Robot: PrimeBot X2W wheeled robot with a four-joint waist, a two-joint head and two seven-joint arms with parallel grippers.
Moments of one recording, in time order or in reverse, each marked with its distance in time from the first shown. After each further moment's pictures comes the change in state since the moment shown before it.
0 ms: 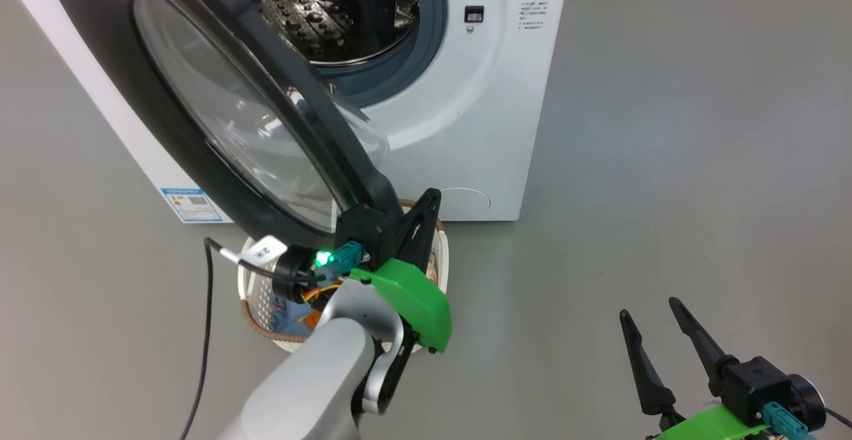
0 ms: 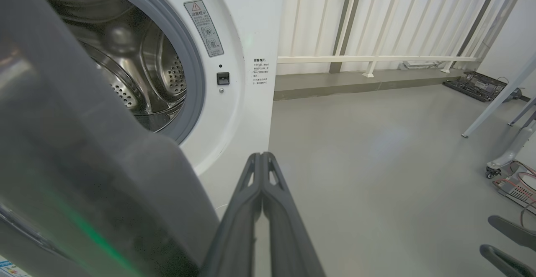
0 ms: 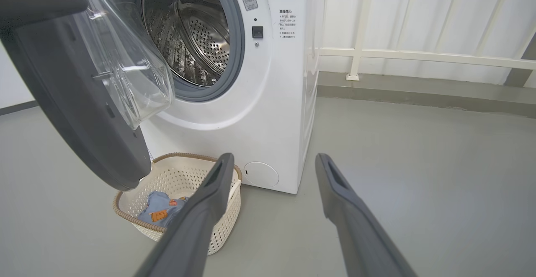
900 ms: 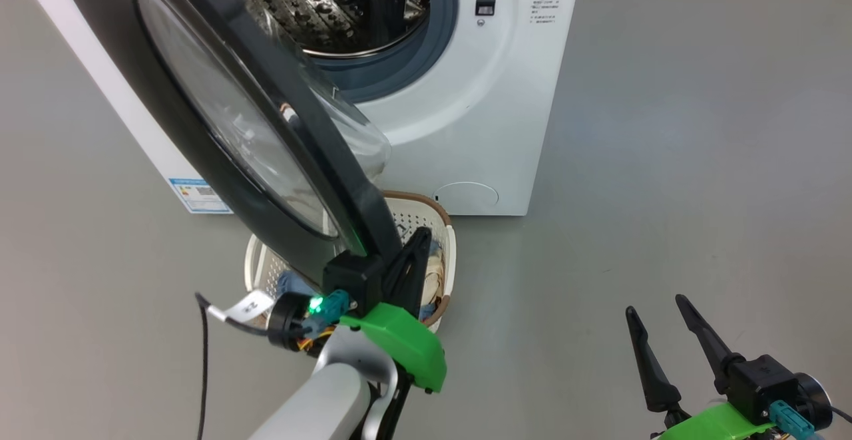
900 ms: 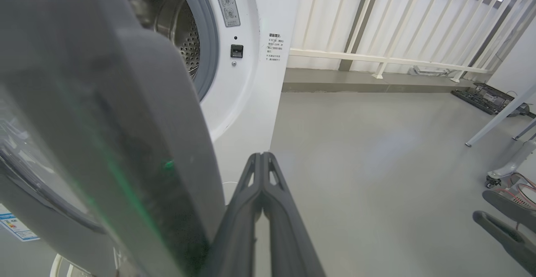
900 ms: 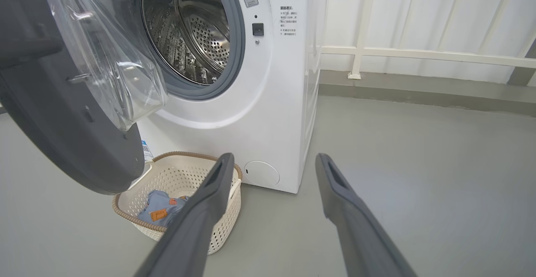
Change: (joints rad) left arm 0.115 0.019 0.008 -0.042 -0.025 0.053 -0.052; right arm -0.001 -0.002 -0.013 -0.005 0.000 0.000 0.000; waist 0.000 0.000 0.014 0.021
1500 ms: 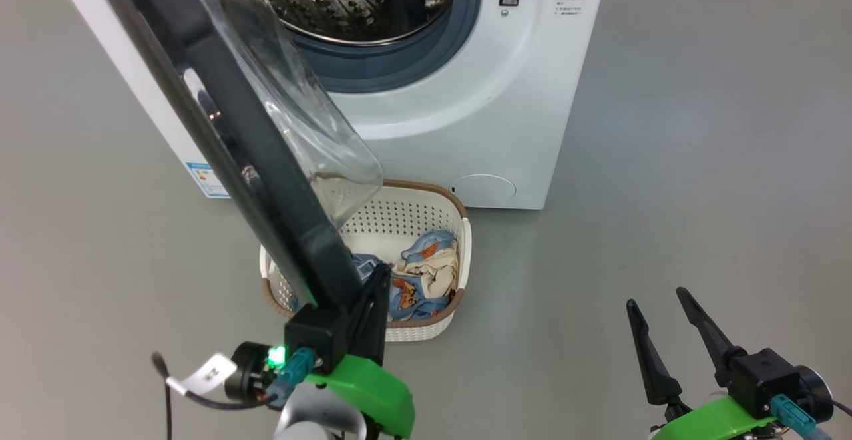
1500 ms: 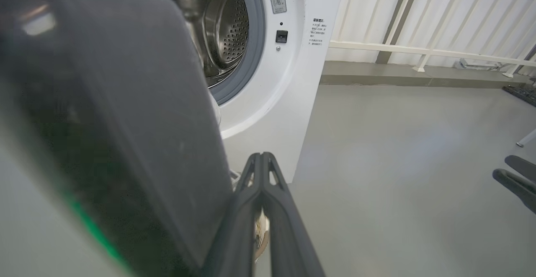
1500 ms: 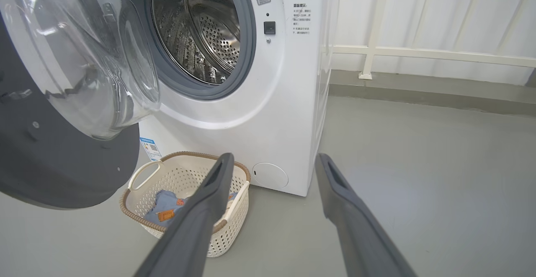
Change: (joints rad) left arm 0.151 0.131 -0.009 -0.231 0.041 0.141 0.013; right arm -0.014 0.000 -0.002 -0.002 0.000 0.000 0.000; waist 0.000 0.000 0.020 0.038
